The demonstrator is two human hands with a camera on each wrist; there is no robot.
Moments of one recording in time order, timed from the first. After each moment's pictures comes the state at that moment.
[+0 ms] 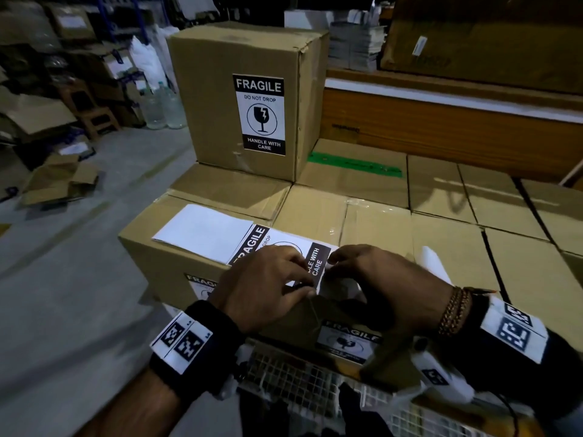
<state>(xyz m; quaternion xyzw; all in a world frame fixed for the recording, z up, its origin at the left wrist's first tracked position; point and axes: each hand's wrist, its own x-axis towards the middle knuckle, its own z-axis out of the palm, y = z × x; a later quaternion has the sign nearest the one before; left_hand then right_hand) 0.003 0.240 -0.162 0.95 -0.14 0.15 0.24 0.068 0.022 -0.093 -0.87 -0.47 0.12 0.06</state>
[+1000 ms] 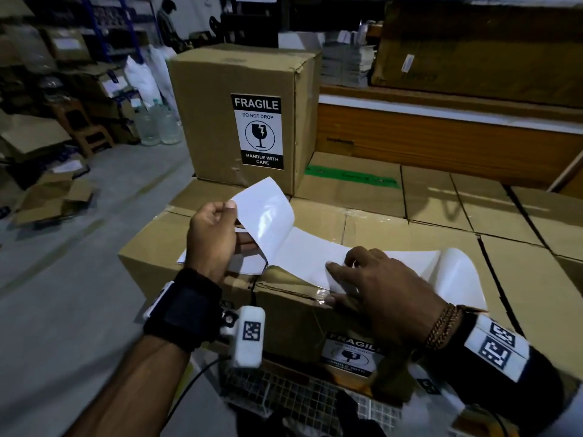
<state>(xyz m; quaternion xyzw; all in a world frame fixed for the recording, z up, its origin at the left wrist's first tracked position) 0.045 0.288 -0.123 0.63 0.24 0.24 0.70 0.068 0.028 -0.118 -0.93 -0.36 0.05 -0.03</state>
